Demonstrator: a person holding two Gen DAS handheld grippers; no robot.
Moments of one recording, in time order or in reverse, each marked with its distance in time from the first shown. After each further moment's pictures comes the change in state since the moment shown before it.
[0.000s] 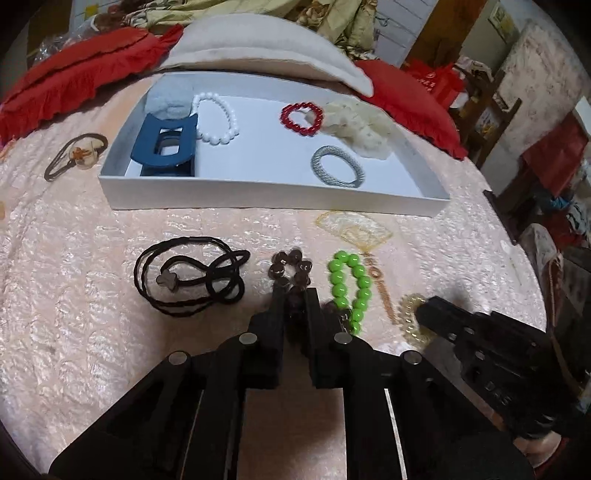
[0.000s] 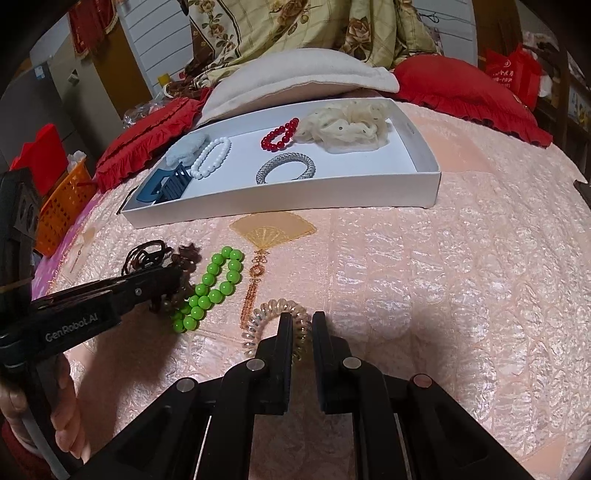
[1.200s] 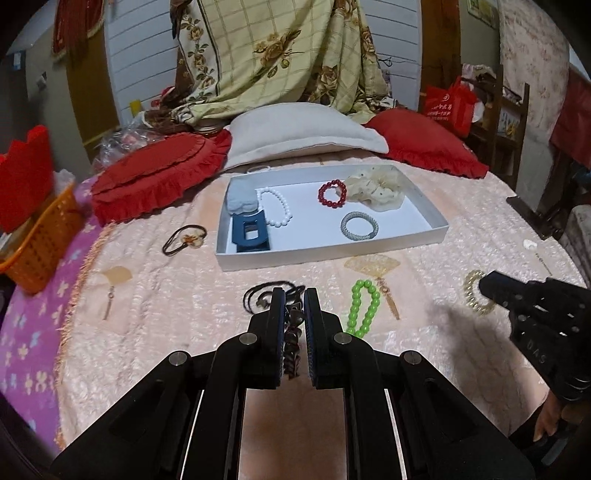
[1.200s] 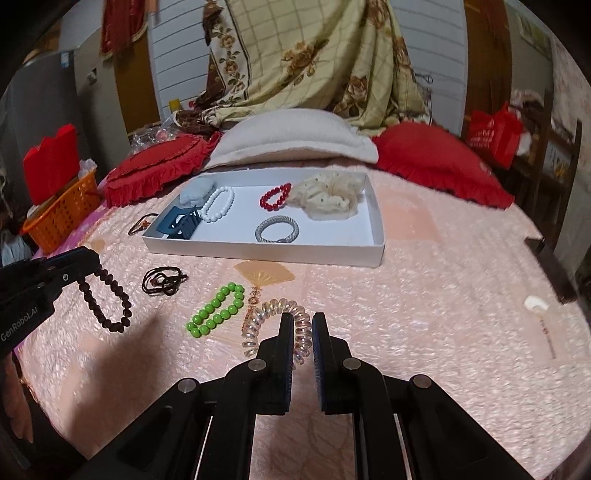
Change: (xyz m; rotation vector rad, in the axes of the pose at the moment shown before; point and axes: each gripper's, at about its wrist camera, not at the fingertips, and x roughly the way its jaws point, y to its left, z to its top) left arm -0.108 -0.048 -0.025 0.149 -0.244 0.347; right arm -0.087 0.013 -0.004 -0.117 -0.179 -0.118
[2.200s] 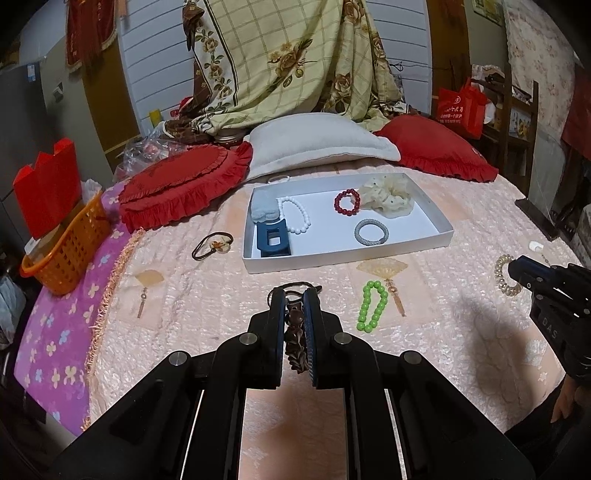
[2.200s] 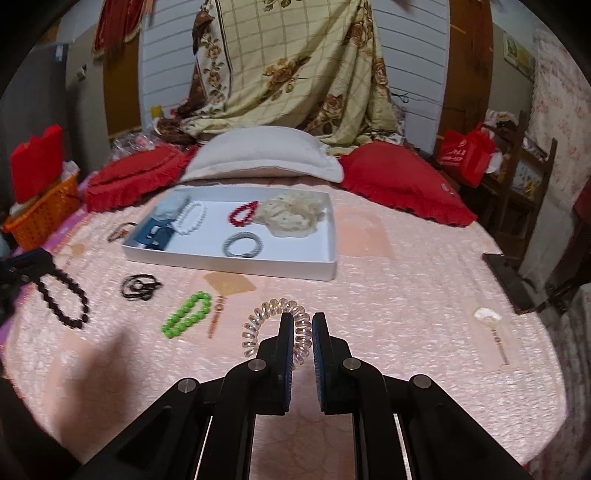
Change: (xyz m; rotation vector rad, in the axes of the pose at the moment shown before) left arm -0.035 -0.001 0.002 0.004 -0.018 0.076; right arm -0.030 -0.013 0.005 -0.024 -0.031 -0.146
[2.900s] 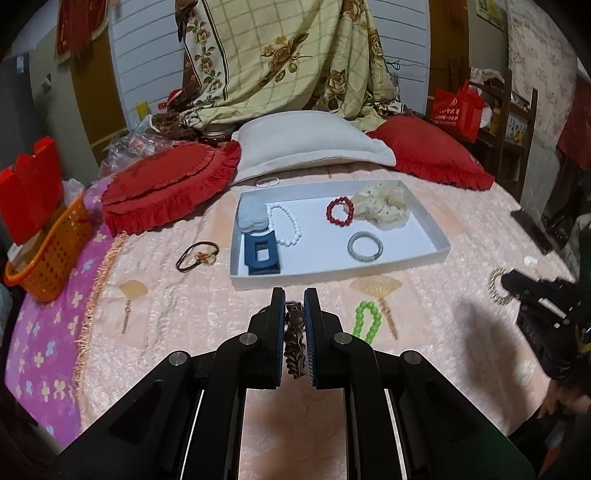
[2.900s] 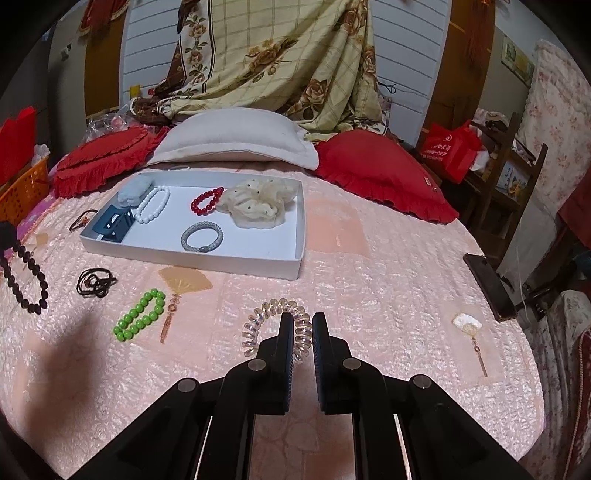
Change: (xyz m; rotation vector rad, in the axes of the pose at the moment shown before) left arm 0.023 0.009 0.037 -0.024 0.032 -0.074; right arm 0.033 -0.019 0.016 -0.023 0.061 -0.081
